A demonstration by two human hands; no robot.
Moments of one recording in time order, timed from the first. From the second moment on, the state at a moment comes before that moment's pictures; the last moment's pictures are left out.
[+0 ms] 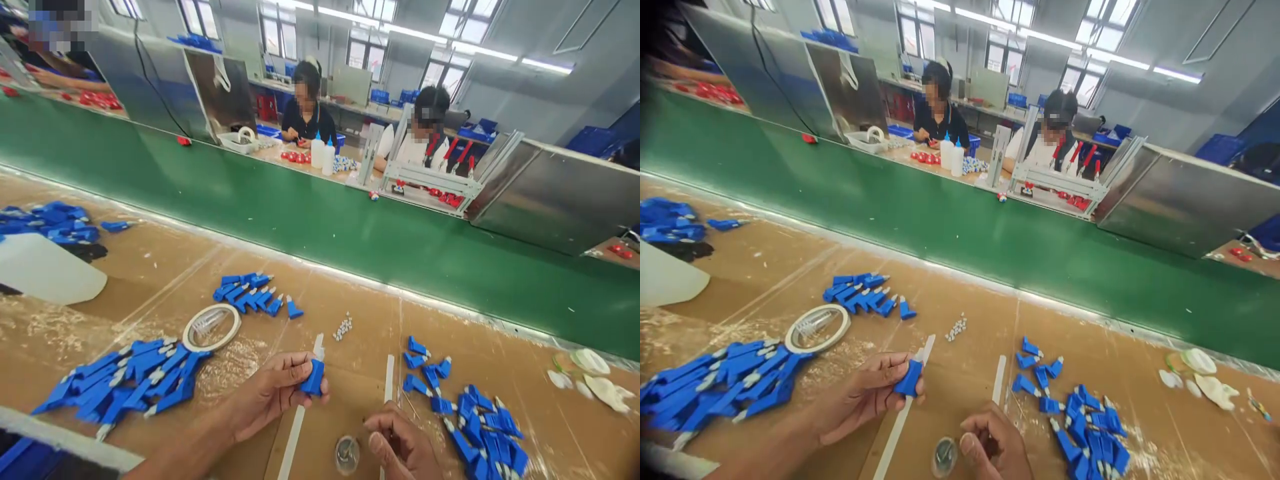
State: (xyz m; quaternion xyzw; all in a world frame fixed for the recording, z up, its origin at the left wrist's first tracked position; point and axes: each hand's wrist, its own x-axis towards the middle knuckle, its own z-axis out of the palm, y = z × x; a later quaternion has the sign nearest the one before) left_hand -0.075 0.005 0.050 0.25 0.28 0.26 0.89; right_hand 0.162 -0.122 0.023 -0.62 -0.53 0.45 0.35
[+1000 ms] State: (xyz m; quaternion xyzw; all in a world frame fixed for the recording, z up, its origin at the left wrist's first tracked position) left_hand -0.073 -0.053 0.030 0.24 0.22 0.29 0.90; right_hand 0.132 -0.131 0.005 -0.63 -0.58 0.33 0.40
